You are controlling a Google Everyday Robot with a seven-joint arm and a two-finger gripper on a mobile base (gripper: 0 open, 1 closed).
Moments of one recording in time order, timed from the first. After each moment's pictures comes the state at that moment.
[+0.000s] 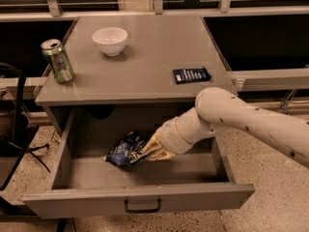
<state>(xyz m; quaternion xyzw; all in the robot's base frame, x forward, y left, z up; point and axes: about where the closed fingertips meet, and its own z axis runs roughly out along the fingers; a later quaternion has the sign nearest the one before) 0.499 0.004 0.684 -0.91 0.20 0.06 0.36</state>
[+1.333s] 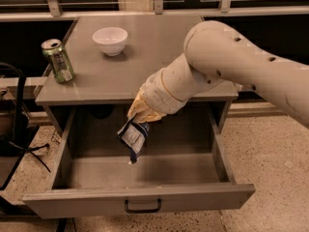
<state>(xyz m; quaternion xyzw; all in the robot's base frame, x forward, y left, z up) 0.515 0.035 0.840 -0.93 0.13 -0.06 0.34</state>
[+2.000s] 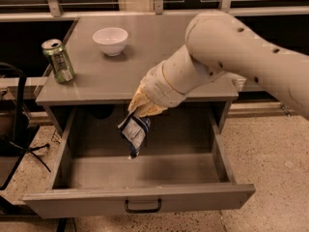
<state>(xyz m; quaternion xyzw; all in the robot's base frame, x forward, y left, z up) 0.520 0.035 0.856 -0.93 0.12 -0.07 0.34</state>
